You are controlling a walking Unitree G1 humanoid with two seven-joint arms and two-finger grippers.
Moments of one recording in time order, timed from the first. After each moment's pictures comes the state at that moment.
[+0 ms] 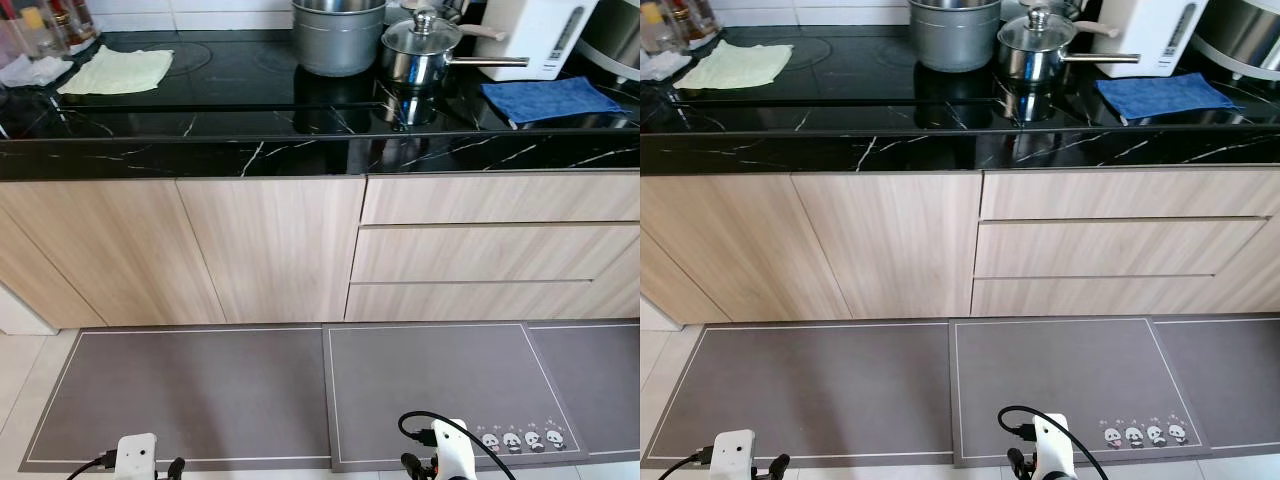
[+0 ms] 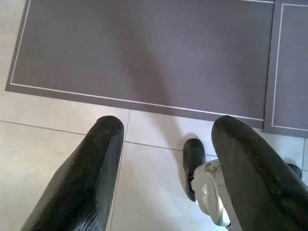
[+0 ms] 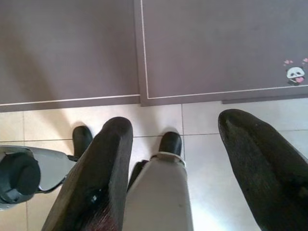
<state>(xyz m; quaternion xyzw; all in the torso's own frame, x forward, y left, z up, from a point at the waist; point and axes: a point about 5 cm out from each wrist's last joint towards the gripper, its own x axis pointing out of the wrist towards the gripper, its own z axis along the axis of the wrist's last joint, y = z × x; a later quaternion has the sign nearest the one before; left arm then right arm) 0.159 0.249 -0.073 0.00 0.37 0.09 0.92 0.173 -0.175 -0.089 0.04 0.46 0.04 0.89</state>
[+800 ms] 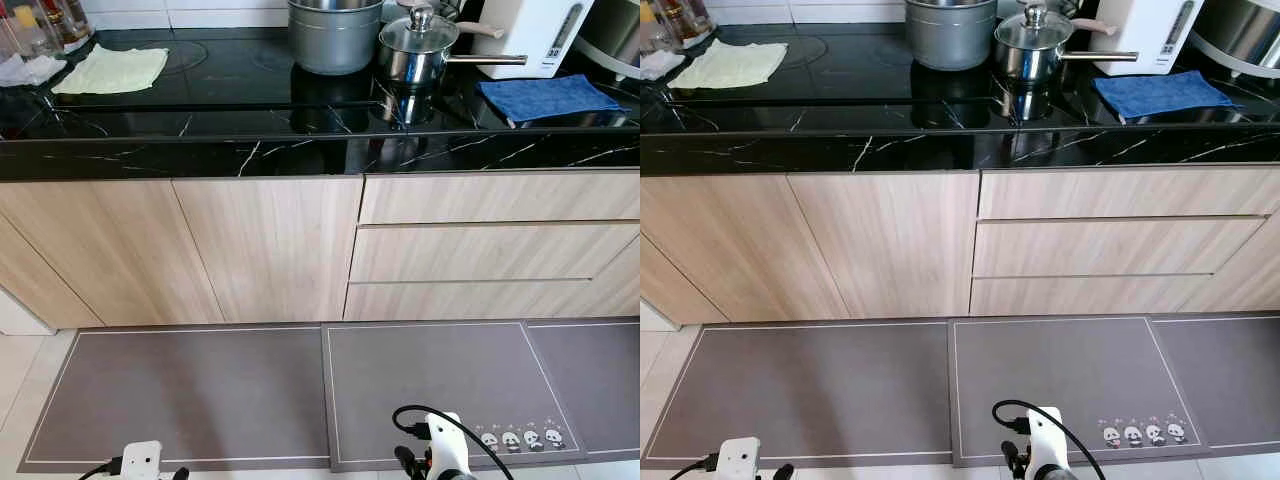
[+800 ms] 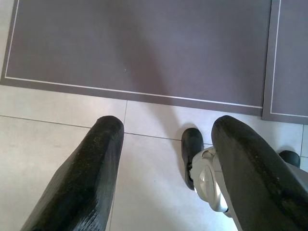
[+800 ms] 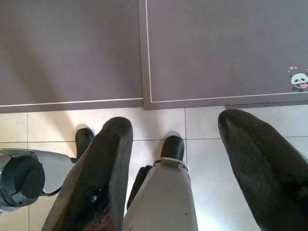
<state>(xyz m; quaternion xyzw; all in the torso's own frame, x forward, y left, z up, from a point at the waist) 0.151 0.244 -0.078 0.01 0.39 0.08 0.92 0.177 -0.172 -0.087 0.04 0.45 0.04 0.89</state>
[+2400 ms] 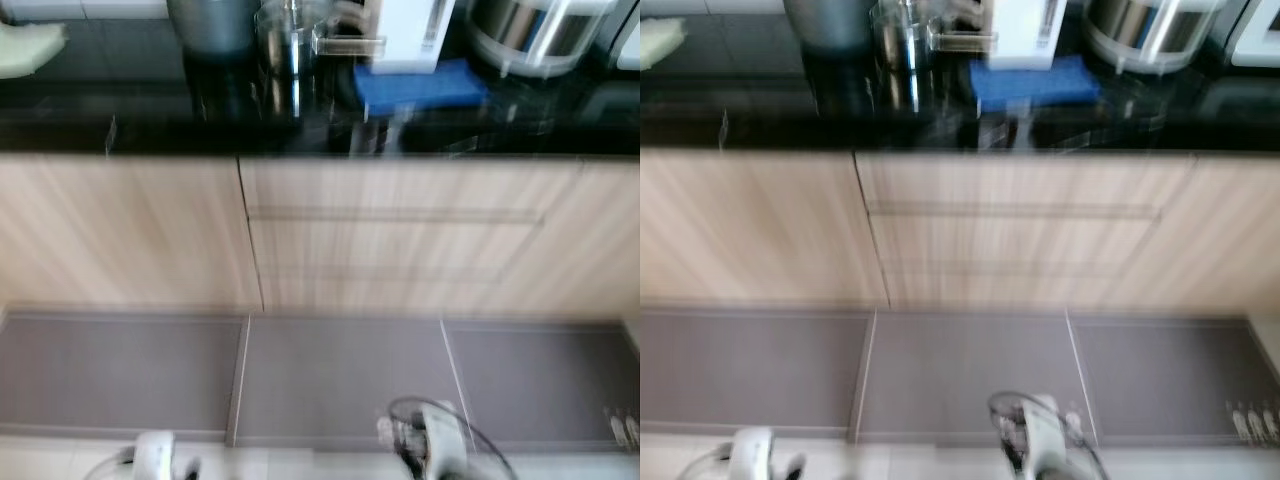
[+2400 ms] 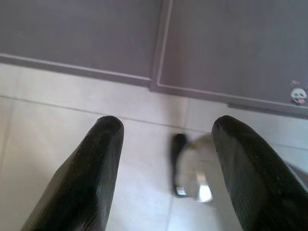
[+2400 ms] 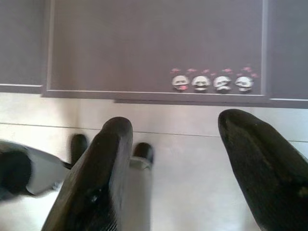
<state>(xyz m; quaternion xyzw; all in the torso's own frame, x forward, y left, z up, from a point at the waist) 0.152 0.229 -0.082 -0.01 0.39 0.07 0.92 0.182 -0.179 -0.084 0.02 0.45 0.06 0.89</state>
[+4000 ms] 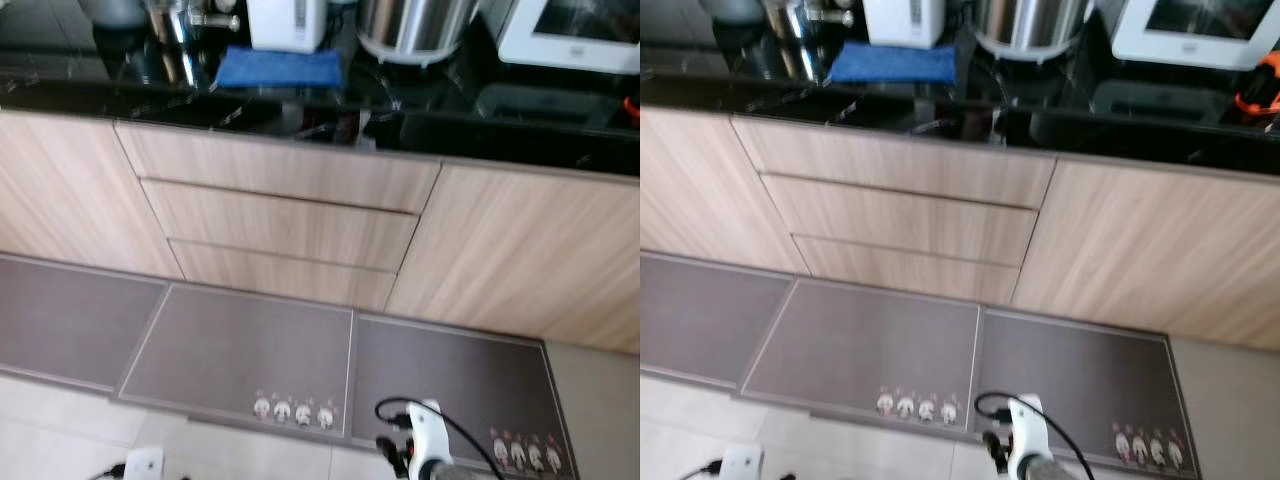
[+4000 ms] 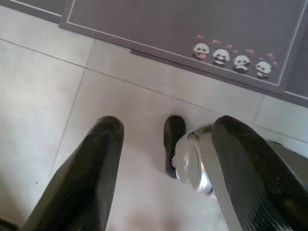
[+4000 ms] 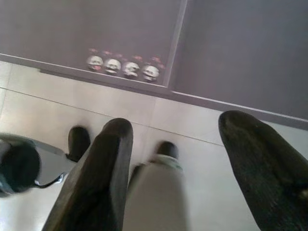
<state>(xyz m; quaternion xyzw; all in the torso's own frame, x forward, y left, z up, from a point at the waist) 0.153 0.236 -0.081 0.00 0.40 0.07 0.91 0.187 -0.163 -0.083 0.03 0.45 0.07 0.89</state>
